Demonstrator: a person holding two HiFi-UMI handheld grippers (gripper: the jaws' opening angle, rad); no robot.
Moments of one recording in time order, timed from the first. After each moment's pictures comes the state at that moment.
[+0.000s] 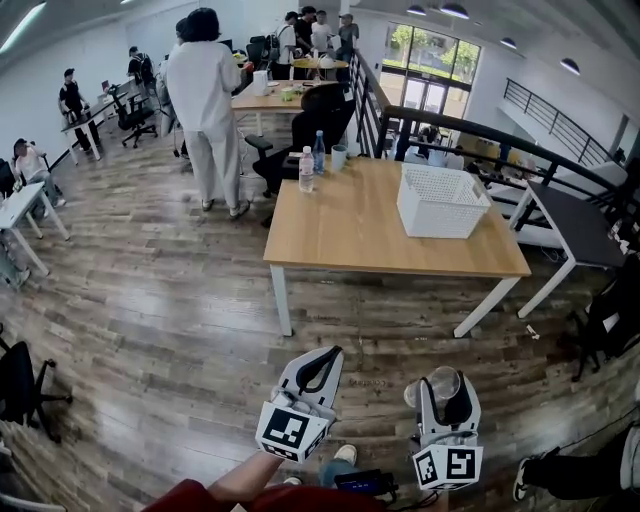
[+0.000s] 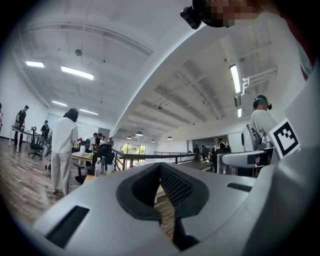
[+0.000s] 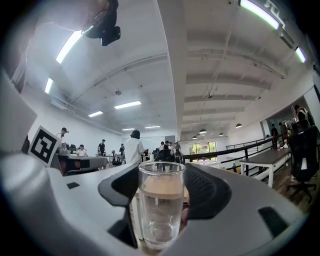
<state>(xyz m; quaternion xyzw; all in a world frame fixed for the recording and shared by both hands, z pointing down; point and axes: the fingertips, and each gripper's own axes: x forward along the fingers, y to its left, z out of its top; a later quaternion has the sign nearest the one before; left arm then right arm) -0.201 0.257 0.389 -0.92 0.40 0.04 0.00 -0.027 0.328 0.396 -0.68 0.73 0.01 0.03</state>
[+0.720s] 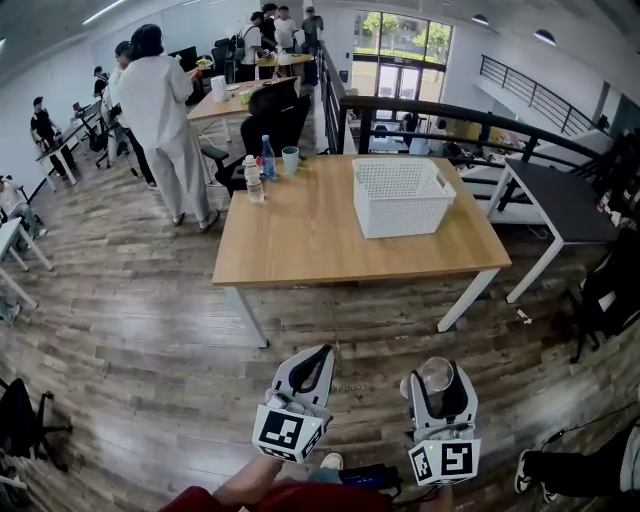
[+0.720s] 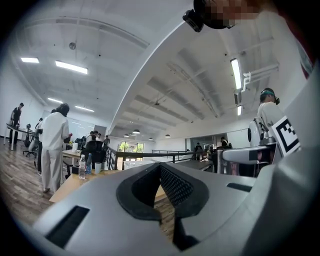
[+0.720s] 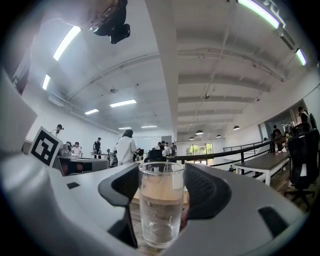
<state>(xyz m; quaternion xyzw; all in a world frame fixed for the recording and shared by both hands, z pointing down) -0.074 0.191 0.396 -0.92 0.39 0.03 0.00 0.088 0.268 0.392 -0.69 0.73 0.02 0.02</state>
